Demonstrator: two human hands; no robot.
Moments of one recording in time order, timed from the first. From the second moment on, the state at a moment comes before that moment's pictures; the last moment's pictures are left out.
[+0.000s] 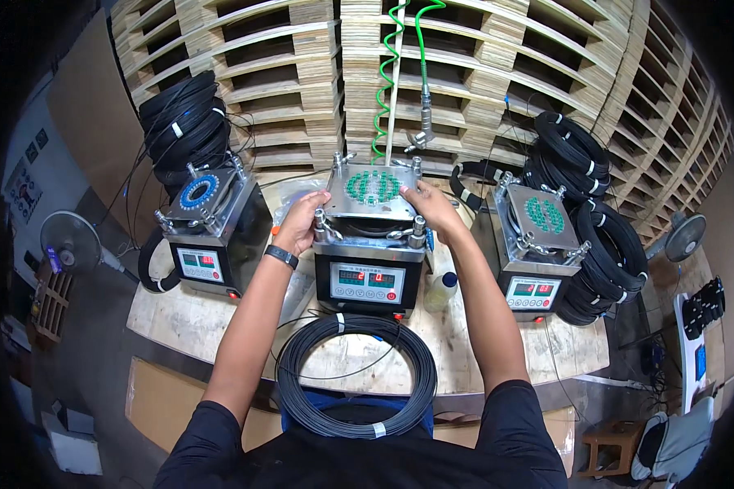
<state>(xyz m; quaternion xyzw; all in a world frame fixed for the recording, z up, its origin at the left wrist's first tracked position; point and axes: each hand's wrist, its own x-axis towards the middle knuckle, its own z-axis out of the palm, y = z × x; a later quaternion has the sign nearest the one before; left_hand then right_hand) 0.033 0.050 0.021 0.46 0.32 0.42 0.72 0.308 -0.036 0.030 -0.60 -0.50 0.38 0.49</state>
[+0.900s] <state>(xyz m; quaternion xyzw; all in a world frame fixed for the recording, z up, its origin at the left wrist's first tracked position) 0.043 0.094 0.007 0.57 0.34 0.50 0.56 0.319 0.062 0.014 -0.59 -0.48 0.20 0.62</state>
